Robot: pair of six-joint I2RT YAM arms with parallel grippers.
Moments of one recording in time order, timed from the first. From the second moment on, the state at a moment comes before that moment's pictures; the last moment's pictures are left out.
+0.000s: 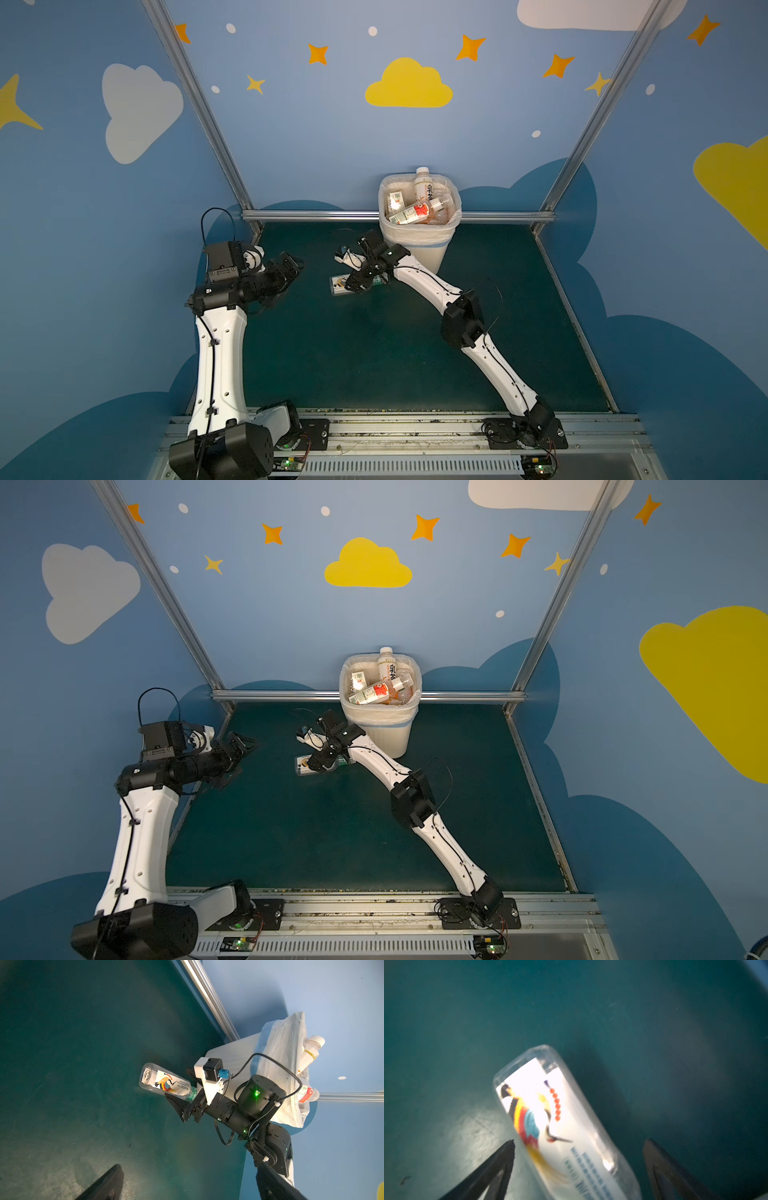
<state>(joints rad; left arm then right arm) 0.30 1.17 1.26 -0.95 0.62 -0.59 0.80 2.71 2.65 -0.81 -0.26 -0.38</state>
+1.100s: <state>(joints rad) 0.37 1.18 1.12 -0.90 0.69 -0.56 0.80 2.66 2.54 -0.97 -0.26 -0.30</state>
